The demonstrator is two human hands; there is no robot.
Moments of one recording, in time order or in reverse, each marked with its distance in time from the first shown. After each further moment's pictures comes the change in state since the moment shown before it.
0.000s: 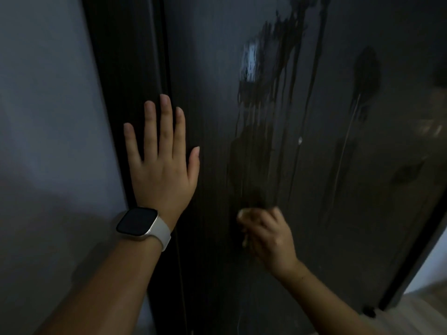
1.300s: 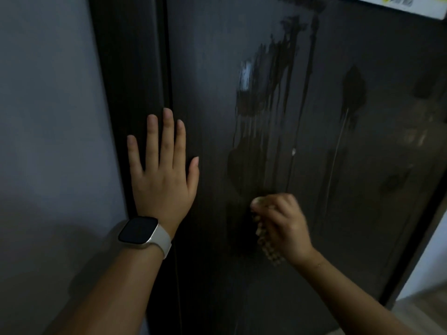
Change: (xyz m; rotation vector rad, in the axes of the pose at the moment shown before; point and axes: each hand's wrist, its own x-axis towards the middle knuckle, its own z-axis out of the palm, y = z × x) left_hand 0.000 -0.001 0.001 -0.022 0.037 0.009; right_hand 0.026 0.029 -0.037 -0.088 0.004 0.026
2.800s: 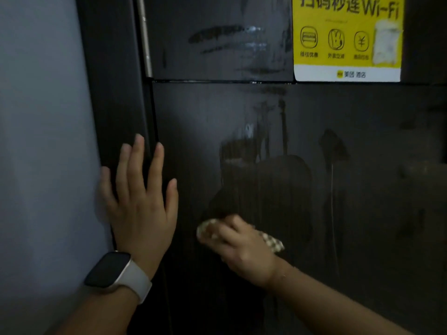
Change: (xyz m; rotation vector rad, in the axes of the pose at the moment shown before) left_hand 0.076 -0.013 -0.024 -0.087 0.156 -0.056; right_hand 0.116 -0.021 0.010 -0.019 0.031 -0.466
